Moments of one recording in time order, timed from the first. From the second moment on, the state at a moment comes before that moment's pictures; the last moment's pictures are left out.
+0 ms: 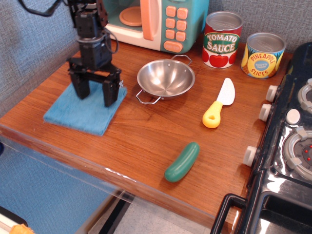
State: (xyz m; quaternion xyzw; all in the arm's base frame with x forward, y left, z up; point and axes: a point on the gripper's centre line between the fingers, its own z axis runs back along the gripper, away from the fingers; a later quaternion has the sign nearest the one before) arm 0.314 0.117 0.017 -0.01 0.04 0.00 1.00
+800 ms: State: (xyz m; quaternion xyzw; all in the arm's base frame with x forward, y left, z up) arm 0.288 0.107 0.070 -0.01 -0.02 -0.02 1.00
